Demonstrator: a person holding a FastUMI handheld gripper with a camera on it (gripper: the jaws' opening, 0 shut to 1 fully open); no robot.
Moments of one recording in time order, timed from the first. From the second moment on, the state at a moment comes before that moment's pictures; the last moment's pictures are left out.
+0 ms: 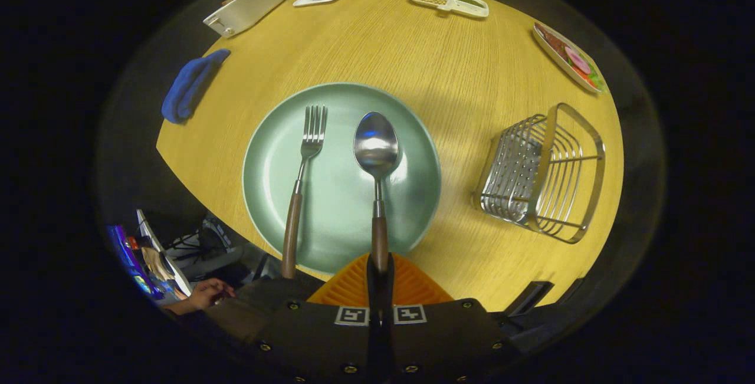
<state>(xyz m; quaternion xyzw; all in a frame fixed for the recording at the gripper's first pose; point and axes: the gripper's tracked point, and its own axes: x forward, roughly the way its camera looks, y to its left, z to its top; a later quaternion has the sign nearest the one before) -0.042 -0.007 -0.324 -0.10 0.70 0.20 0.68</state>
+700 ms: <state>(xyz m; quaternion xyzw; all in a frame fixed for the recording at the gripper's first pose) -0.035 -0.114 -0.230 -0.25 0.73 0.25 0.59</state>
